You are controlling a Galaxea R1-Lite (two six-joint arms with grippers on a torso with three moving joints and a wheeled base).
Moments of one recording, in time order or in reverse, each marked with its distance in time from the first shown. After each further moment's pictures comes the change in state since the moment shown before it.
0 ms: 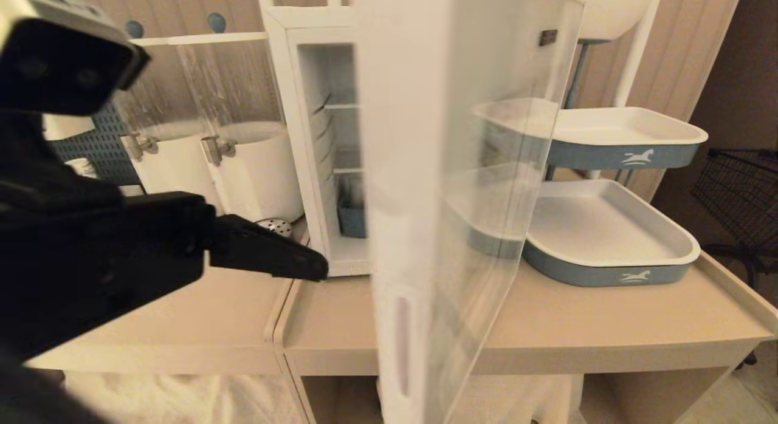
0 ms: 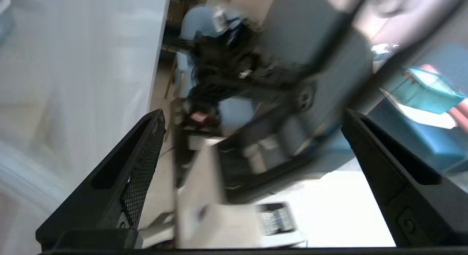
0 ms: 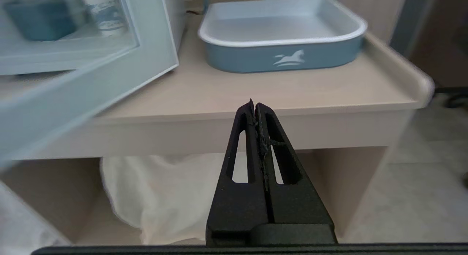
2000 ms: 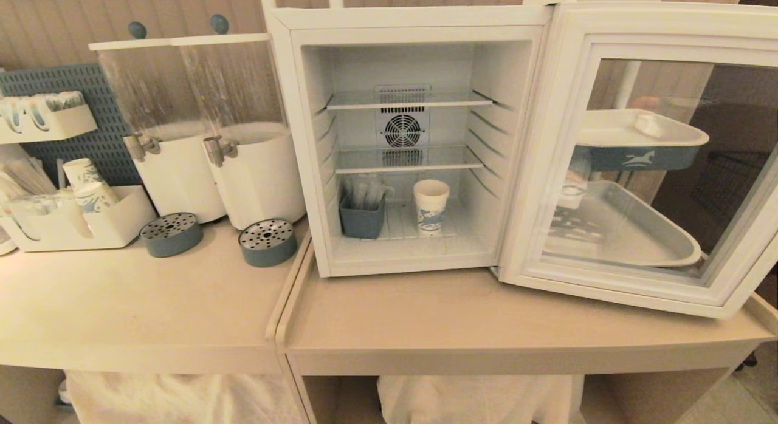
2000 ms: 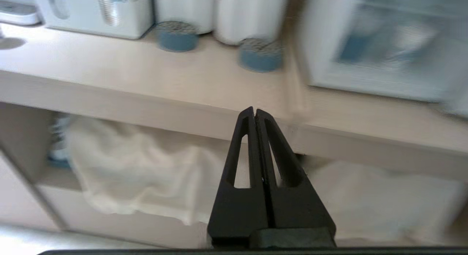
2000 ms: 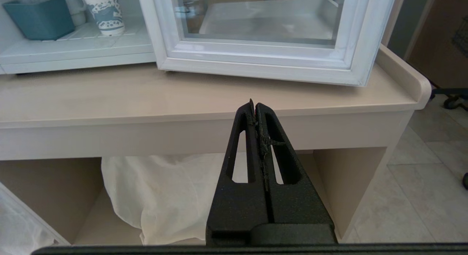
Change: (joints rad) left arm 0.448 -1.270 0.427 0.555 1.458 -0.096; right arm 0.000 0.000 0.000 0.000 -0.001 -0.003
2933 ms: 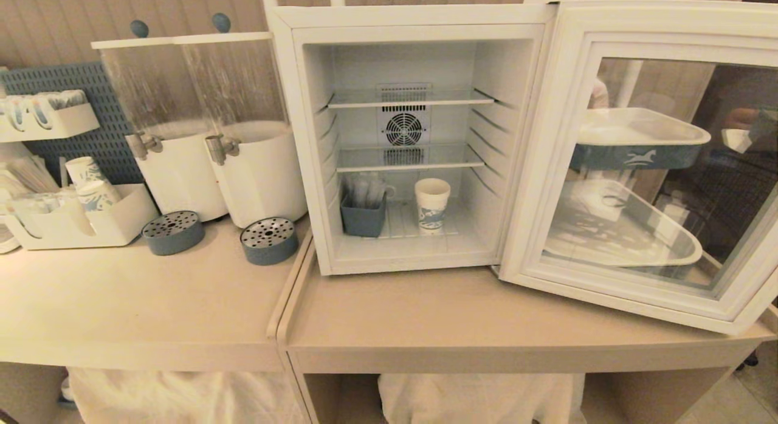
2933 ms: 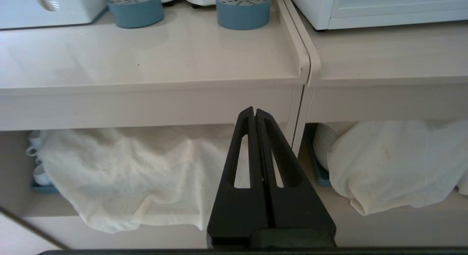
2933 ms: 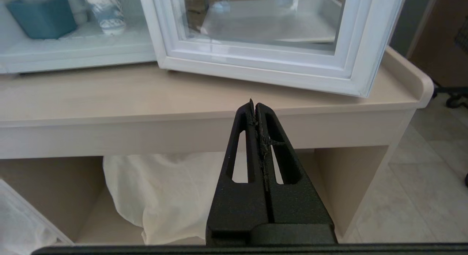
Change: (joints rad) left arm -0.001 -0.006 0.671 -0.622 -0.118 0.162; right arm 0.000 0.000 0.000 0.000 0.000 0.003
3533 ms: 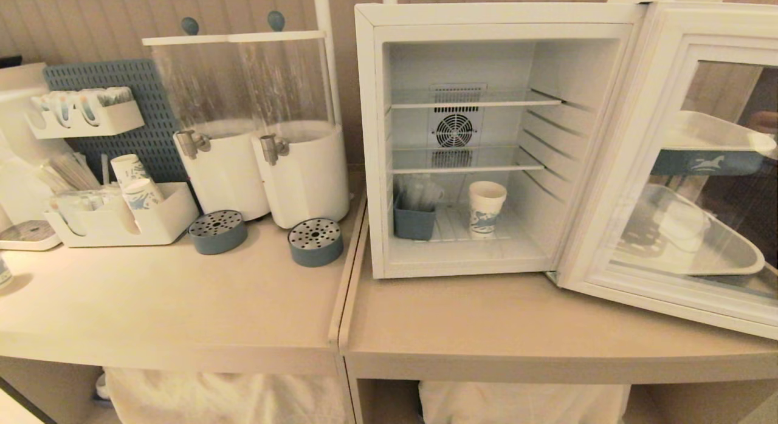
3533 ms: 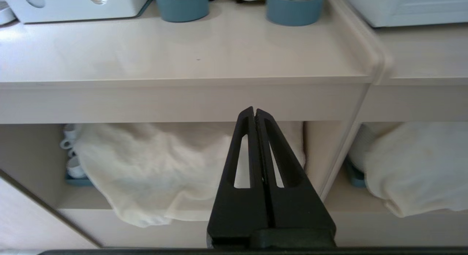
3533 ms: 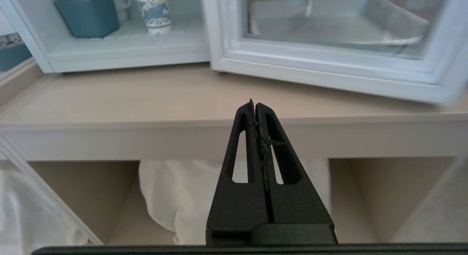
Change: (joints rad) left arm 0.000 -0.001 -0.010 0.030 0.002 0.003; right arm 0.000 0.000 0.000 0.000 0.000 0.002
